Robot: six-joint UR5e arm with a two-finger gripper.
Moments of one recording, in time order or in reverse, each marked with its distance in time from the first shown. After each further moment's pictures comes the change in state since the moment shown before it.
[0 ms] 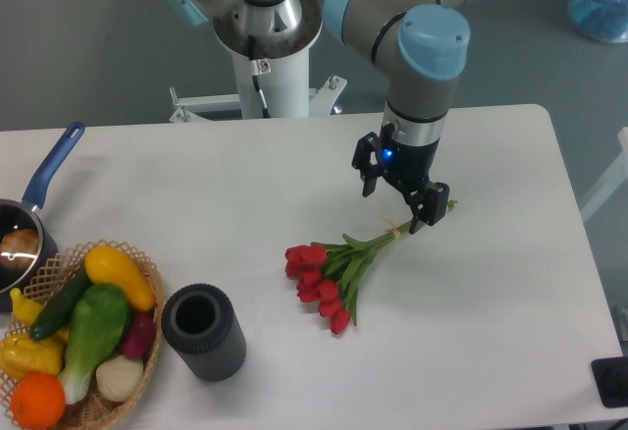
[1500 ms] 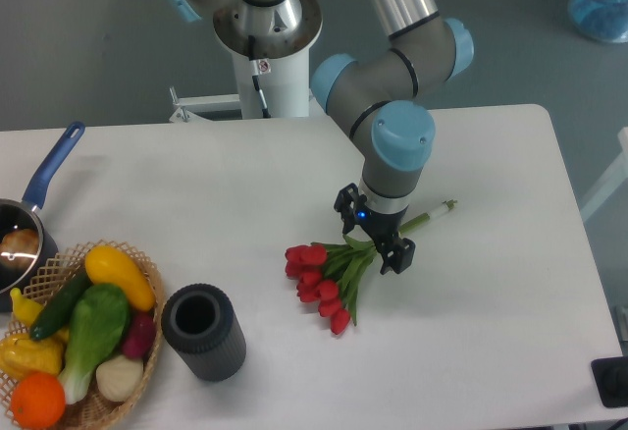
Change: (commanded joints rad) arm -0.086 -0.224 -0.044 0.160 -0.001 -0.014
